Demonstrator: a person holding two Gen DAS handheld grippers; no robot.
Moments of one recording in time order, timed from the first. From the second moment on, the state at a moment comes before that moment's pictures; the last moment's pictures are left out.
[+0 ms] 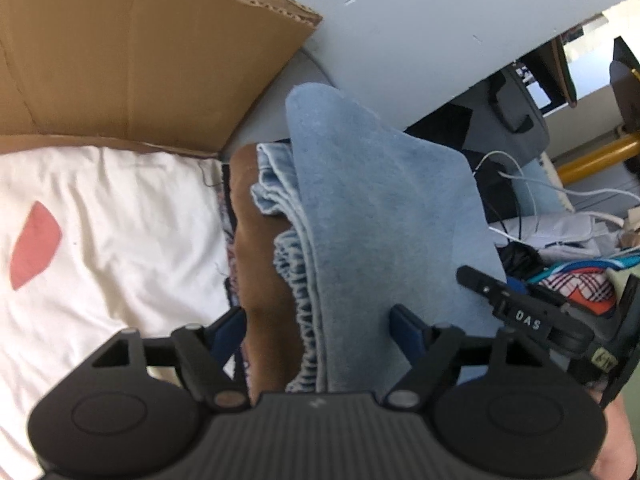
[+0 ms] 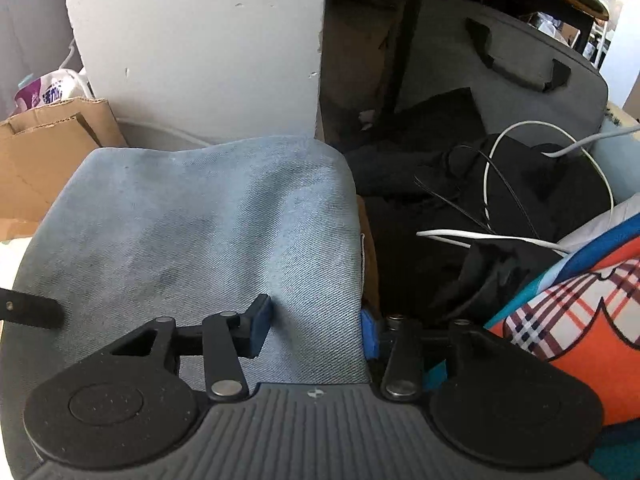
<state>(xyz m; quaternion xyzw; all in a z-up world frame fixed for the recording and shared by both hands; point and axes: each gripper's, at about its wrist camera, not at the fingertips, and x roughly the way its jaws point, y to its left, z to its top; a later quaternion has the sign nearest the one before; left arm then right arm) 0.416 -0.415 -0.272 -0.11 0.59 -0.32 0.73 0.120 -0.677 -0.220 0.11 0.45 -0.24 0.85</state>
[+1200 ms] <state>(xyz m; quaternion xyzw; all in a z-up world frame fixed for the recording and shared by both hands) 0.399 -0.420 -0.172 0.05 0.50 -0.36 0.79 0.084 -0.640 -0.215 0.16 0.37 -0.23 0.88</state>
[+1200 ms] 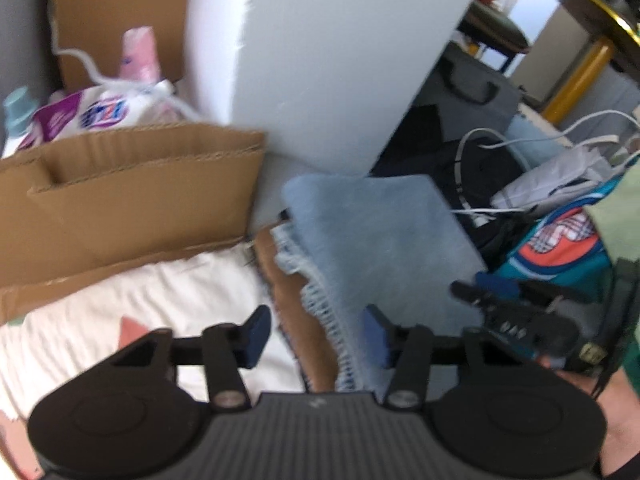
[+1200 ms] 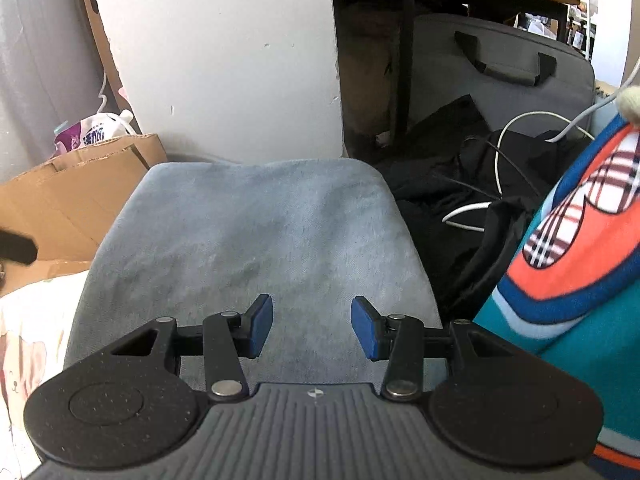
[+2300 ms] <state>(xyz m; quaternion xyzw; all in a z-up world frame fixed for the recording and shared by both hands) 0.394 -0.470 -0.251 0.14 0.49 -0.35 0.79 0.082 -0.638 -0.249 0.15 0.40 -0.23 0.88</state>
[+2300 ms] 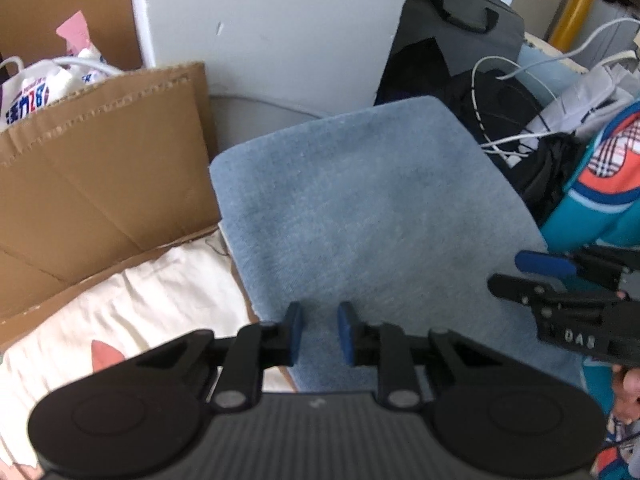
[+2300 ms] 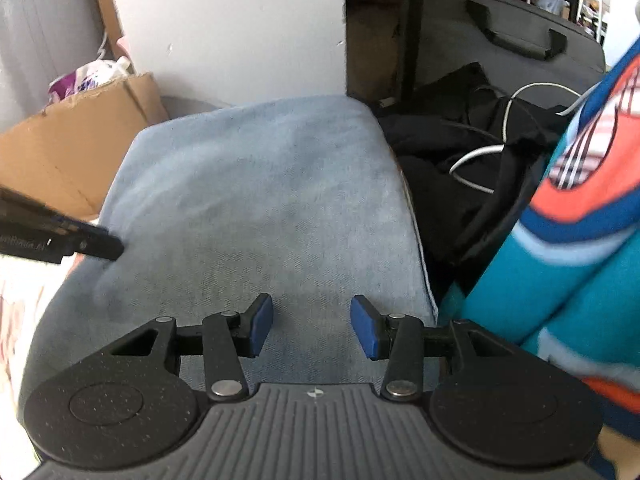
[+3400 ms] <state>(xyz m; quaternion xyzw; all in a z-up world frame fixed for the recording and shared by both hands) 0.409 -0.492 -0.253 0.14 0.45 -0.36 0.80 0.147 -0.671 -0.251 0.12 0.38 -0.24 0.88</state>
